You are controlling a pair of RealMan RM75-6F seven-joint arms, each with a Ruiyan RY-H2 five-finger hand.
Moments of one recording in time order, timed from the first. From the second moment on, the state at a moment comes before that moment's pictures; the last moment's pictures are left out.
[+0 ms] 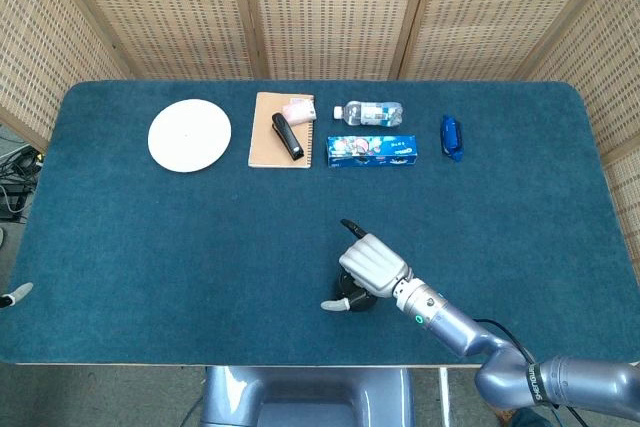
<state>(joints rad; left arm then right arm) -0.09 -0.91 -0.08 -1.71 1.37 1.41 -0.13 0.80 -1.35 0.14 -1.77 -1.28 0.79 -0.40</state>
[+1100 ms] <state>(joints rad) -0.08 -0.90 -0.08 -1.71 1.38 1.42 -0.15 0.86 -1.29 0.15 -1.87 -1.05 0.86 -0.47</state>
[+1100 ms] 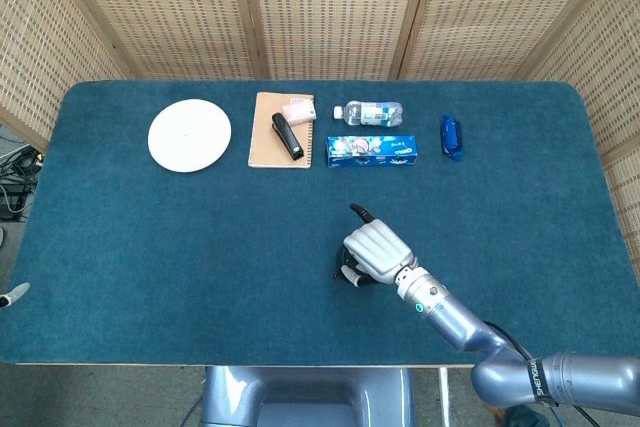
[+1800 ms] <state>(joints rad) -0.08 -0.90 -0.08 -1.71 1.39 1.42 -0.17 0.85 -1.33 0.13 -1.84 -1.11 0.93 -0.45</state>
